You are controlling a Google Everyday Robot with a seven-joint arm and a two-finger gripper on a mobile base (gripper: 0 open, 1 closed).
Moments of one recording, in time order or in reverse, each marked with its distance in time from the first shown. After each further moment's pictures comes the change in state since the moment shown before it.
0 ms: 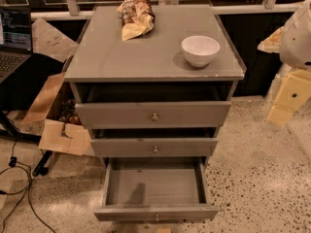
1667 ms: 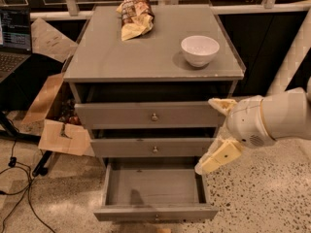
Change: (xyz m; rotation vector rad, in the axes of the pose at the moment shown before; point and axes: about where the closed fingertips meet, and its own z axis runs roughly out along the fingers) arm -0.048 0.058 0.141 -0.056 -0.536 0.130
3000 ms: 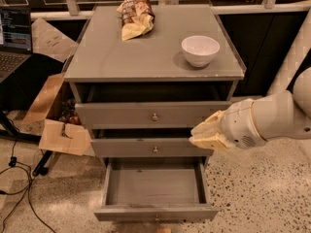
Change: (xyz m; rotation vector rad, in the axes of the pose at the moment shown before) arm 0.007 0.001 0.022 -0.041 -0.002 0.033
